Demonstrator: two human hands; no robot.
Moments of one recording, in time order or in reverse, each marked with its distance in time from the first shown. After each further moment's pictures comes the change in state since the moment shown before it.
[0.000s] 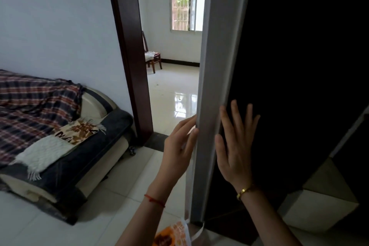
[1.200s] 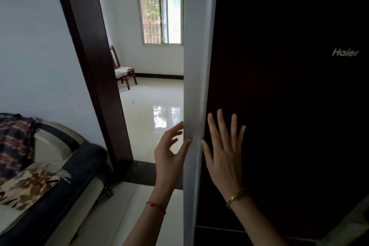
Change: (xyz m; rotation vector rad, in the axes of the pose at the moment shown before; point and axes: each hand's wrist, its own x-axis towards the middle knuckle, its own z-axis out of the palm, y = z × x) left_hand 0.200 -0.157 0.010 -0.007 0.126 -0.082; right_hand 0.133 0.082 0.180 -0.402 -0.030 0.125
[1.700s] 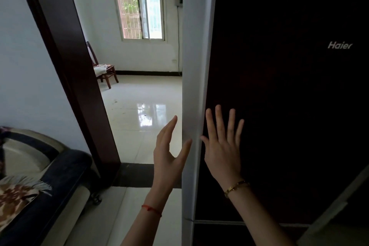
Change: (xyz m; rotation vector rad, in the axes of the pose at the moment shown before) left_hand 0.016 -0.017 -0.003 0.042 -0.145 0.048; right_hand 0.012 0.003 0.025 -0.191 -0.076 0.049
